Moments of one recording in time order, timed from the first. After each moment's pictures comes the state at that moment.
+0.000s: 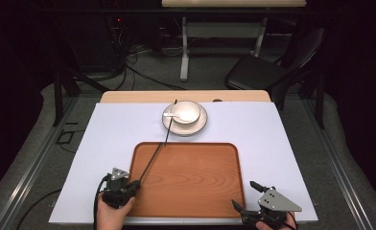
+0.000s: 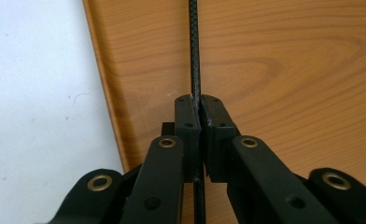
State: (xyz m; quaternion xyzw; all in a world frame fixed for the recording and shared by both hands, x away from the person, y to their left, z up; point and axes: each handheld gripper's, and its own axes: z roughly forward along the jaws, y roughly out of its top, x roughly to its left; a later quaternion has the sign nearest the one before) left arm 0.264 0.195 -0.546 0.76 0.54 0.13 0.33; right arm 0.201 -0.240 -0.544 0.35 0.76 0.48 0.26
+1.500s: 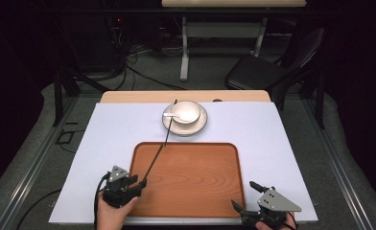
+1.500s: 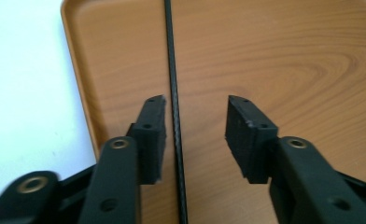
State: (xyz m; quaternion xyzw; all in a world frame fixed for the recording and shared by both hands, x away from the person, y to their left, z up) left arm 0.263 0.193 -0.534 0.76 0.51 0.14 0.38; right arm 0.200 -0.240 -0.544 0.35 0.76 0.48 0.26
